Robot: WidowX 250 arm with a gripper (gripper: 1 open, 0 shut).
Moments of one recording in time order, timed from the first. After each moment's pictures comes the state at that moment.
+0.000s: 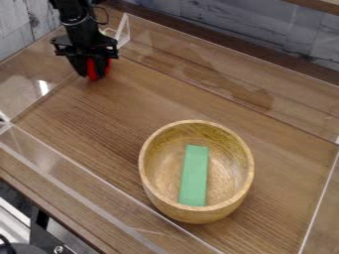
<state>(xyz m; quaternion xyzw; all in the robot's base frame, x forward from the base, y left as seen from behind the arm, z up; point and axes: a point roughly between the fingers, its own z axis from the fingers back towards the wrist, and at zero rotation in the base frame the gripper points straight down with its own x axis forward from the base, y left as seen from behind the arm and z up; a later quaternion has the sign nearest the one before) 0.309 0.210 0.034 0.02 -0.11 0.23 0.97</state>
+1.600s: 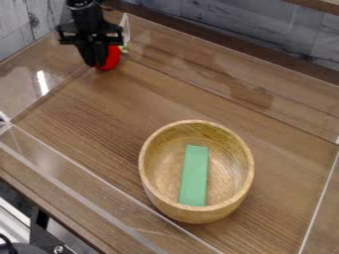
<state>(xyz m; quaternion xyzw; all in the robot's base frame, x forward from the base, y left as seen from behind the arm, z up) 0.330 0.209 0.045 0.02 -0.10 0.23 0.97</state>
